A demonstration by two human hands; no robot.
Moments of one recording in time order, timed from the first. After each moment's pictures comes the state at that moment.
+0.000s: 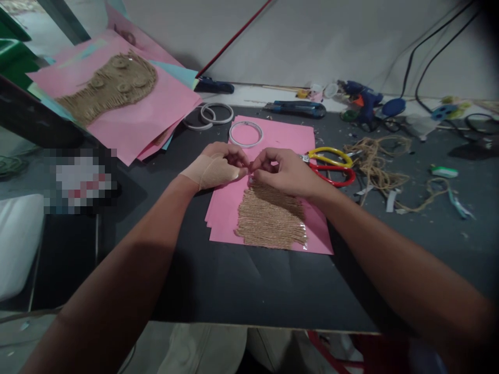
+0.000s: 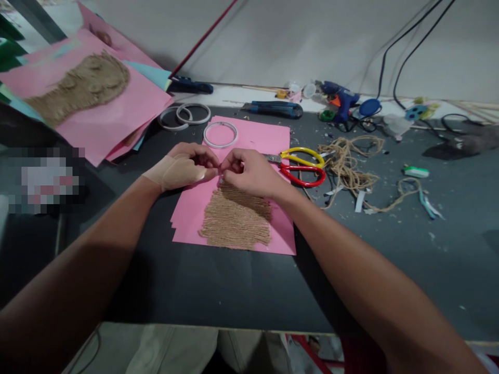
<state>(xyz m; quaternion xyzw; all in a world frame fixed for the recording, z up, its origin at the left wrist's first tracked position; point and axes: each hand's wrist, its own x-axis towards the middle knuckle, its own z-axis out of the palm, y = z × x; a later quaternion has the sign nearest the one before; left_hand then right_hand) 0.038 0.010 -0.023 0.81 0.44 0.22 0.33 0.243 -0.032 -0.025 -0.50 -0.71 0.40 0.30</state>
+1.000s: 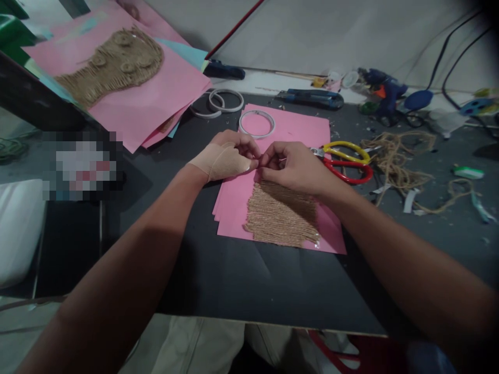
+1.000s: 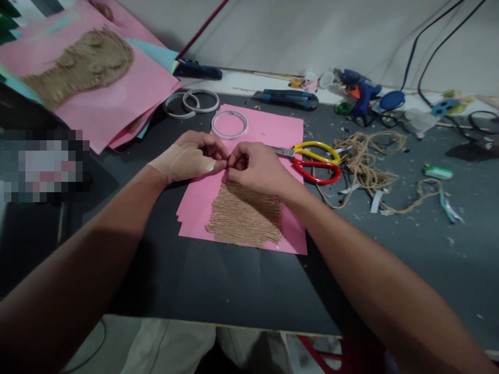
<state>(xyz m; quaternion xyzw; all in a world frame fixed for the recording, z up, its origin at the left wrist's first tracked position) 0.038 0.011 -0.027 0.80 0.44 0.24 0.33 0.233 -0.033 -0.025 -0.52 -0.71 0.39 0.27</state>
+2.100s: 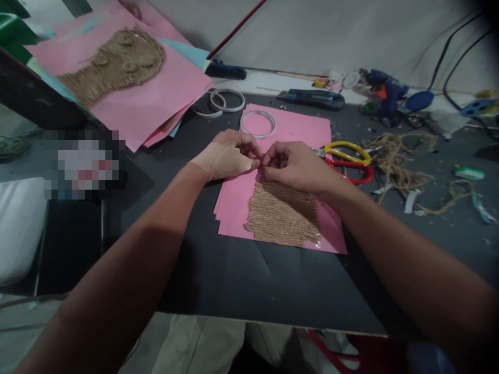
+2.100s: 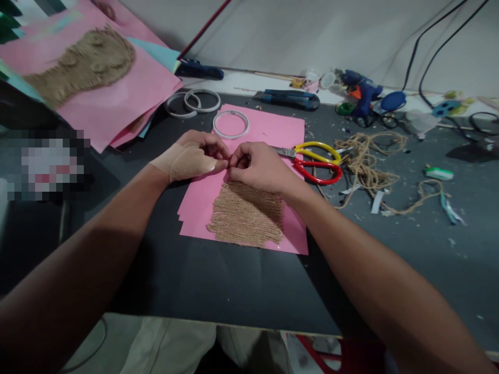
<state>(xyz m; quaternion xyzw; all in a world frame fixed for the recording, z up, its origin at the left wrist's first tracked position) 0.036 0.011 -0.028 0.80 0.43 0.24 0.35 0.233 -0.031 -0.025 -0.52 -0.68 0.44 0.27</state>
